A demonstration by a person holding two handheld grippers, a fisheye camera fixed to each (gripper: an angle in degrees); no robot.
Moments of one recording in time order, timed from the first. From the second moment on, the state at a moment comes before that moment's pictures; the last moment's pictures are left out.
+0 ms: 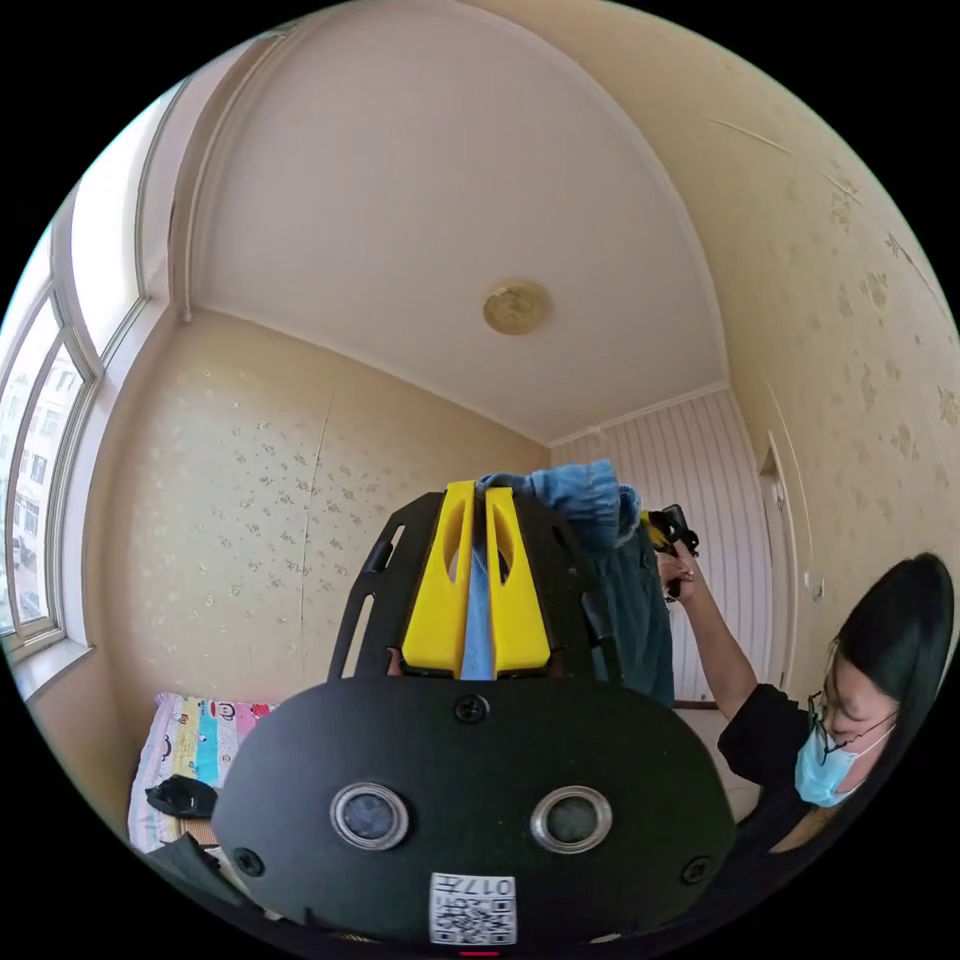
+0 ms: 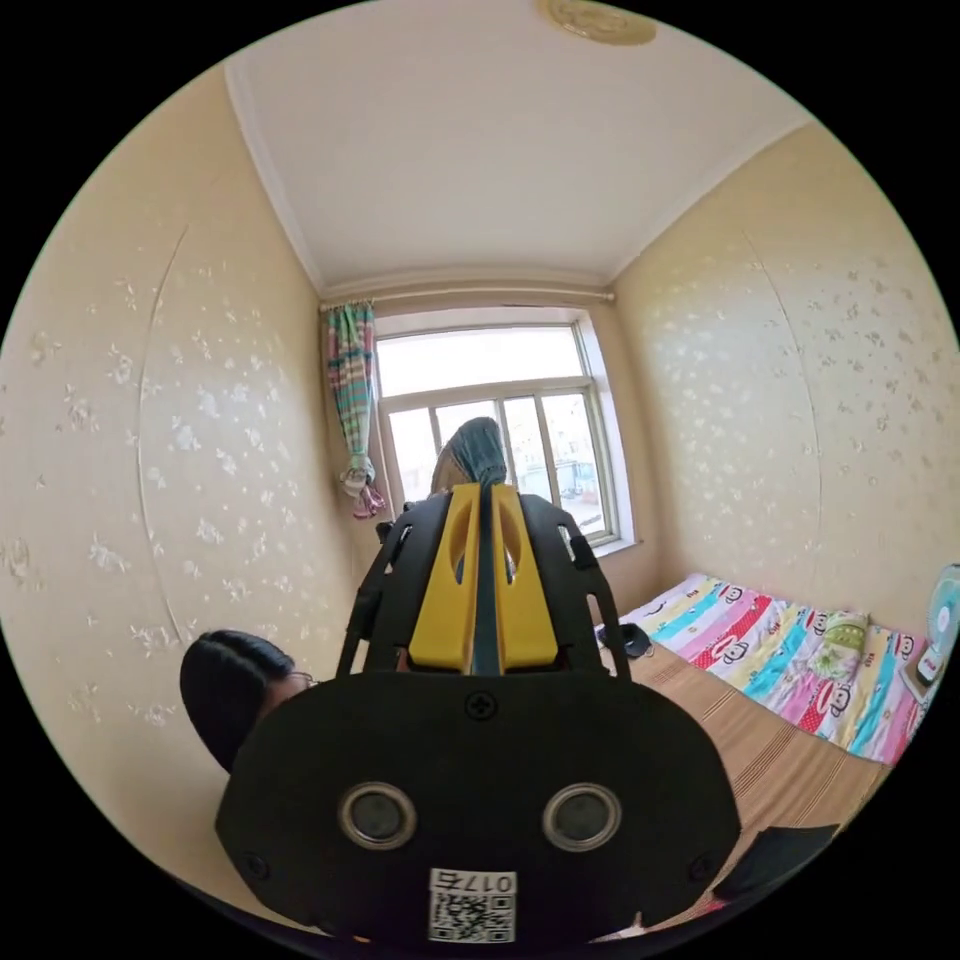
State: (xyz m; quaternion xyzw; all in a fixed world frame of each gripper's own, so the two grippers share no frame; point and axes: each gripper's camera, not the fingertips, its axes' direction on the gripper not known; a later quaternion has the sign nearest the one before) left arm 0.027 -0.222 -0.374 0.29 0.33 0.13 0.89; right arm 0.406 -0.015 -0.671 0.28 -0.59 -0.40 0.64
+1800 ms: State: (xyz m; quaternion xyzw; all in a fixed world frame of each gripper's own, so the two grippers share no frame) left arm -0.138 0.251 0.240 -0.45 0.19 -0.08 0.87; right arm 0.238 0.144 0.227 -0.19 -0.36 -0.30 0.86
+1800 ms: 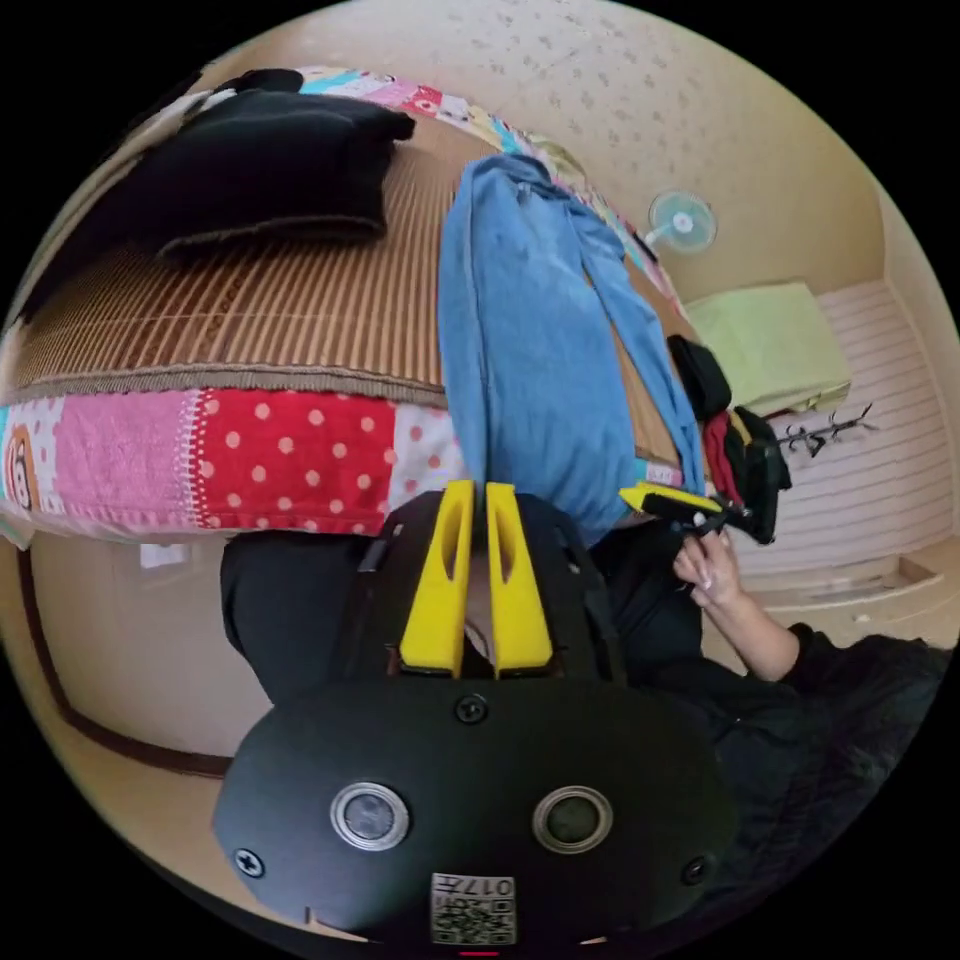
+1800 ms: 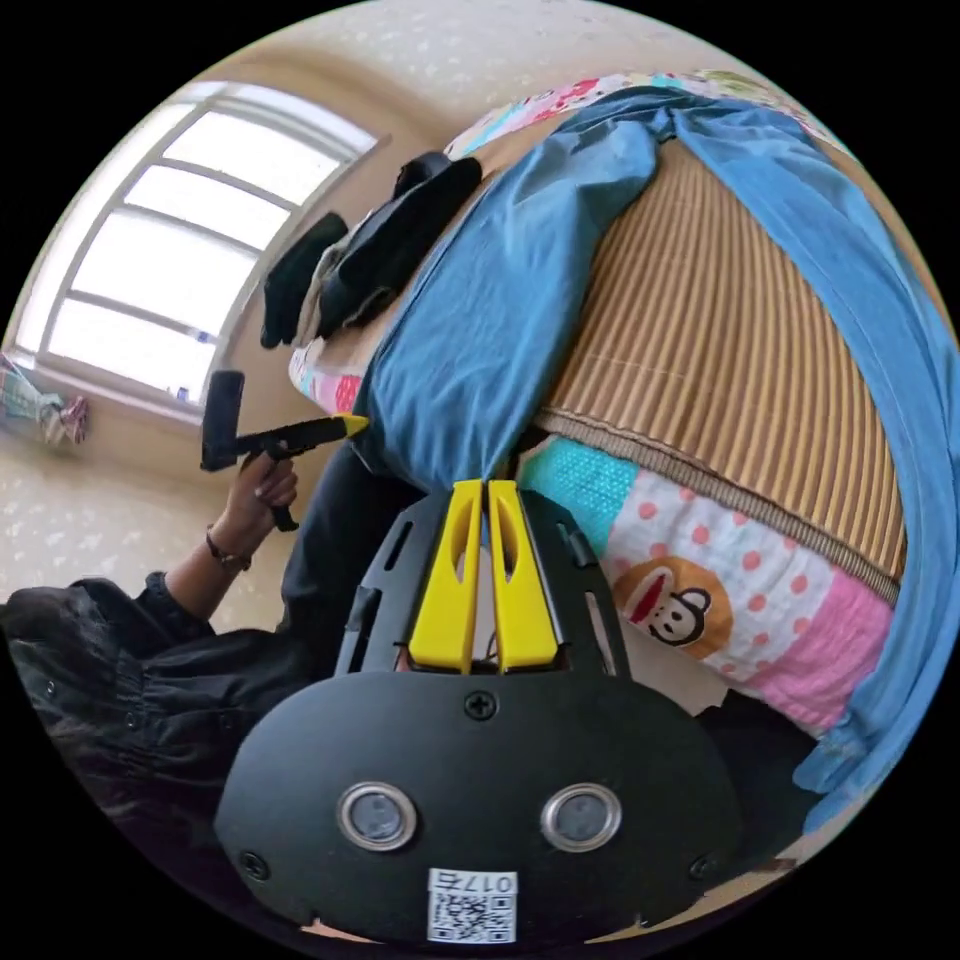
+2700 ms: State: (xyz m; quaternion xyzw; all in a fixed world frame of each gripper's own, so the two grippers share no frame) left arm -0.178 0.218 0.038 -0.41 0.21 -0.17 0.87; right arm 0.565 0.172 0.128 -0.13 -0.29 -0.09 0.94
